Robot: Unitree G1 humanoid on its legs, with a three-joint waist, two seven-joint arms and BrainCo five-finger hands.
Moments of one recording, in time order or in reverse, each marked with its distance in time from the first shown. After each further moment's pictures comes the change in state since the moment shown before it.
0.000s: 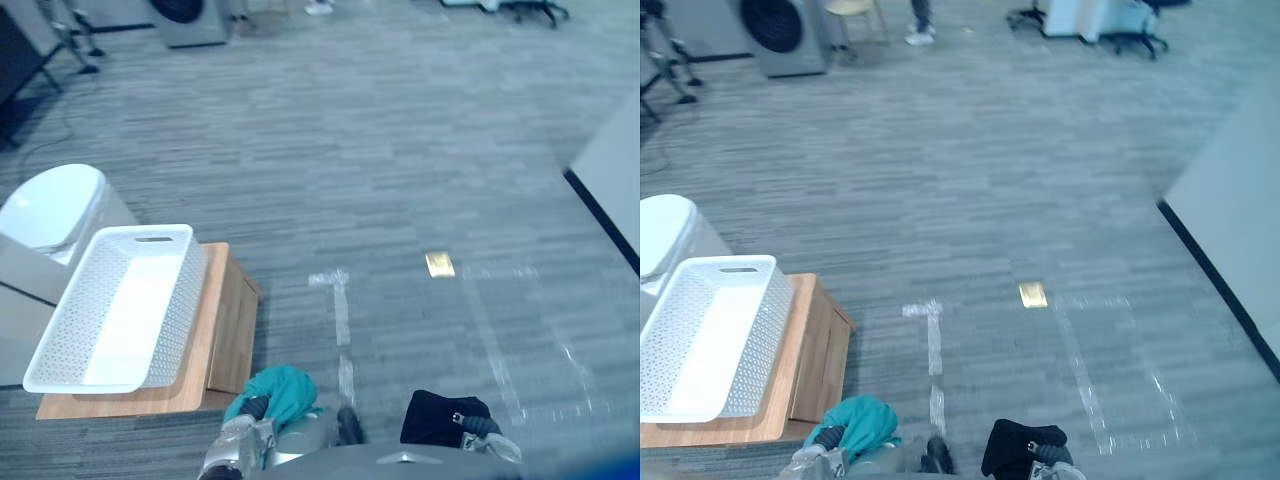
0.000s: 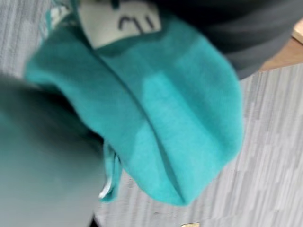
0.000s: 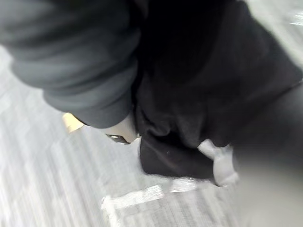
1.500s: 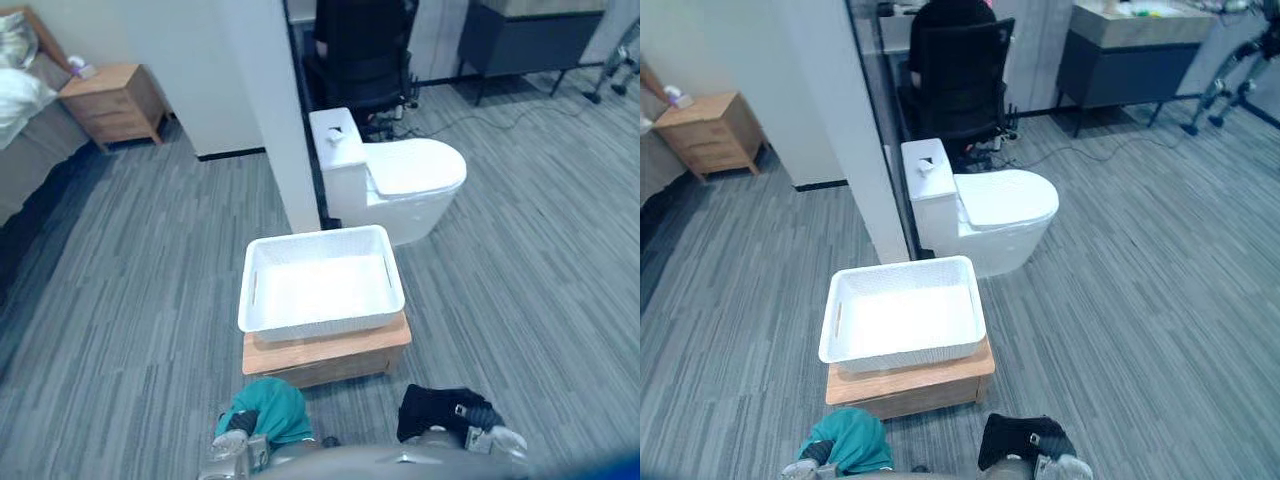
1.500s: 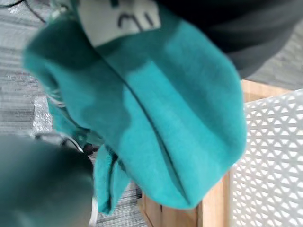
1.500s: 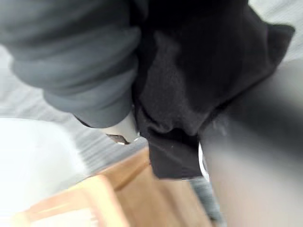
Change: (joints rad) left arm 0.035 0.058 -0.020 0.027 0.122 -0.054 0.079; right arm -0.033 -0.010 0.095 -0.021 0.135 0.018 0.057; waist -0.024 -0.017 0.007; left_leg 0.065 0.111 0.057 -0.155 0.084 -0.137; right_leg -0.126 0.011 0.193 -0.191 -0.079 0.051
